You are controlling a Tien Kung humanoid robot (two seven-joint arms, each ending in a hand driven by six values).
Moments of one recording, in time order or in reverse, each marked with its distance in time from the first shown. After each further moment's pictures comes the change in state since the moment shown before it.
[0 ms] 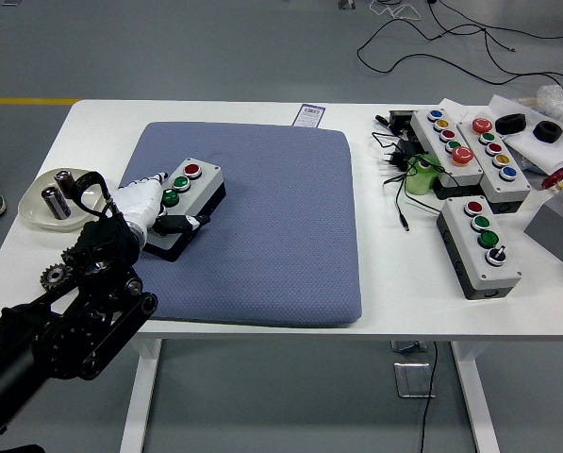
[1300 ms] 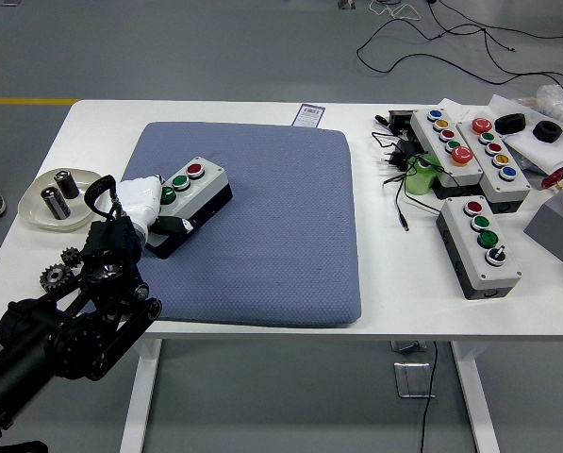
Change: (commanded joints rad) left arm -0.022 -0.004 0.050 0.076 0.125 0.050 0.000; right arm 0.003 -0.003 -0.007 0.000 0.008 -0.001 -0.001
